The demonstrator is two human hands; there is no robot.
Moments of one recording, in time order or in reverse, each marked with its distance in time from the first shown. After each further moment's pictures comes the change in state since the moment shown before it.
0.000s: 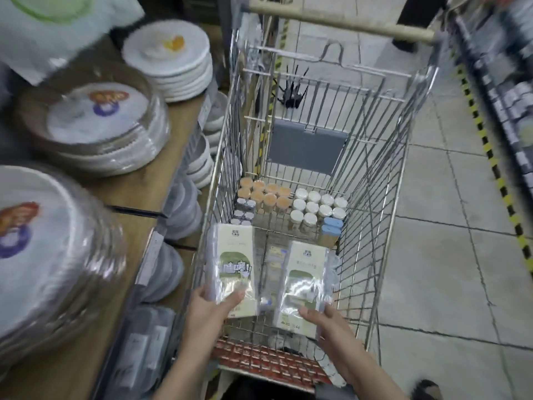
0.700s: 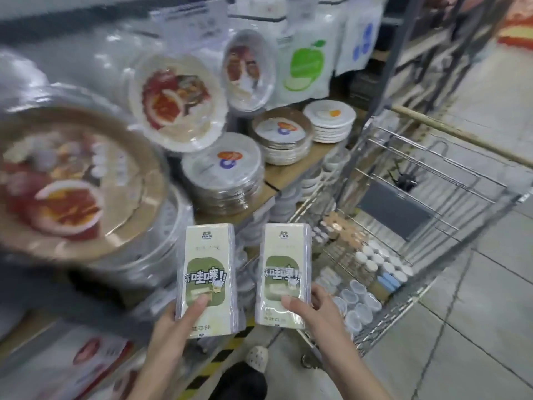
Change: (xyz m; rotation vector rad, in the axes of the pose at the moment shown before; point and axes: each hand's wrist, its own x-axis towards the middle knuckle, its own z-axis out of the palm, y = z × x) left_hand -0.317 -0.051 -0.052 -0.640 0.428 0.175; right_hand -0.182 -0.004 0.043 -0.471 -0.402 -0.364
